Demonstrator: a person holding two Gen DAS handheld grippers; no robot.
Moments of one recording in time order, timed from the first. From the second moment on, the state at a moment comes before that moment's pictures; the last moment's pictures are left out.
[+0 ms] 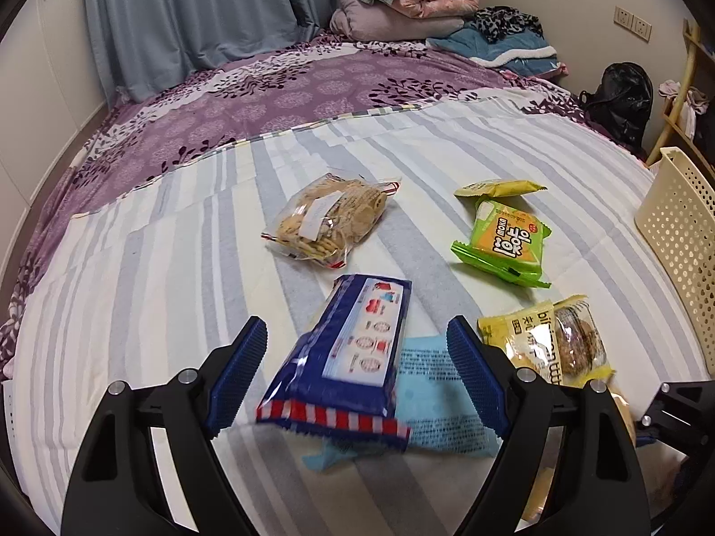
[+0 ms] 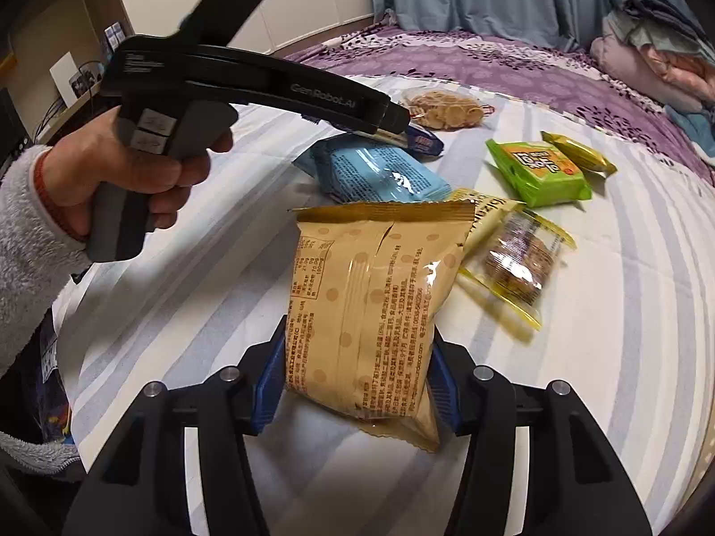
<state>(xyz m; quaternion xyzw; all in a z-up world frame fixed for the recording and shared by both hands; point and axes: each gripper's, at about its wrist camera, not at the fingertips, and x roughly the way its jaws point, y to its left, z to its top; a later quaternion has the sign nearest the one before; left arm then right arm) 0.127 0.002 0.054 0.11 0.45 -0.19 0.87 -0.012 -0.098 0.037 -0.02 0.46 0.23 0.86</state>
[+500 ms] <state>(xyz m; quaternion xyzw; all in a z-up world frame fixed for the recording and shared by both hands) 0.146 -0.004 0.029 0.11 0.47 -0.18 0.86 -0.017 -0.106 0.036 0.00 0.46 0.23 0.86</state>
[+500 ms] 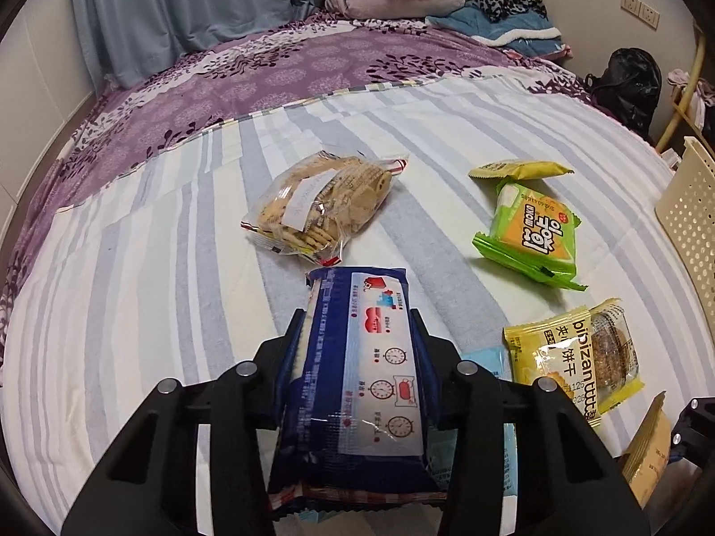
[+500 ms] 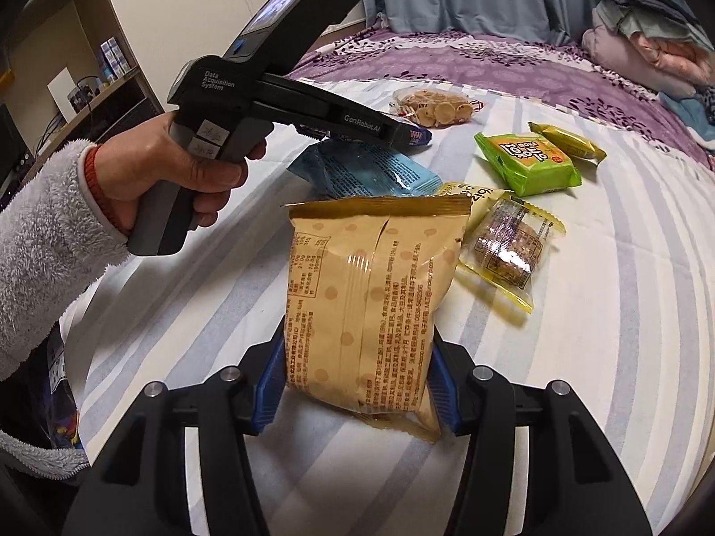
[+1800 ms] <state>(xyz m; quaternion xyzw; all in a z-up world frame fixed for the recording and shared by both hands) 0.043 -0.023 0.139 0.11 0.36 -0.19 0.91 -0.068 -0.182 0.109 0.08 0.35 0.17 0.92</state>
